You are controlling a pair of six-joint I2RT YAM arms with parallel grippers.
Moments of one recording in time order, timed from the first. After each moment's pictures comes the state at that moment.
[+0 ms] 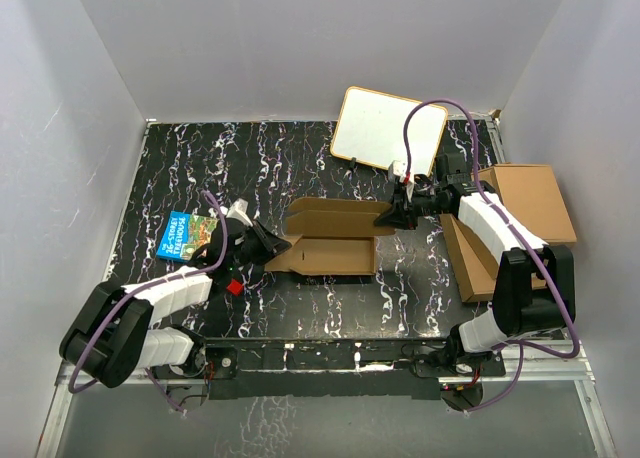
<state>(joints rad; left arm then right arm) -0.49 1.25 0.37 0.39 0.20 -0.99 0.08 1.48 1.02 -0.56 -1.19 -0.91</state>
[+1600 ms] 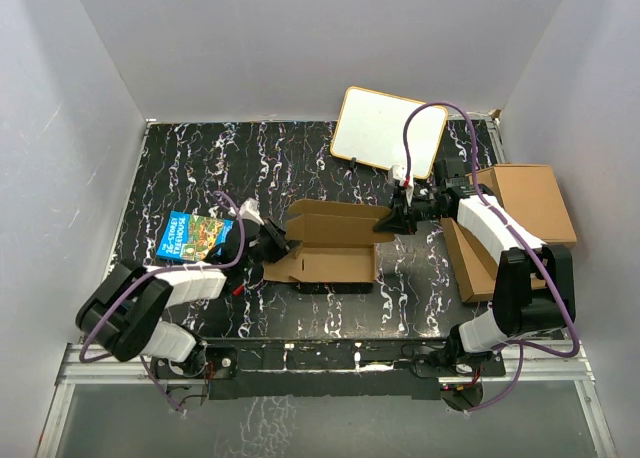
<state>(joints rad) -0.59 1.43 0.40 0.57 0.08 -1.08 0.09 1.48 0.99 -0.57 -1.21 -0.91</state>
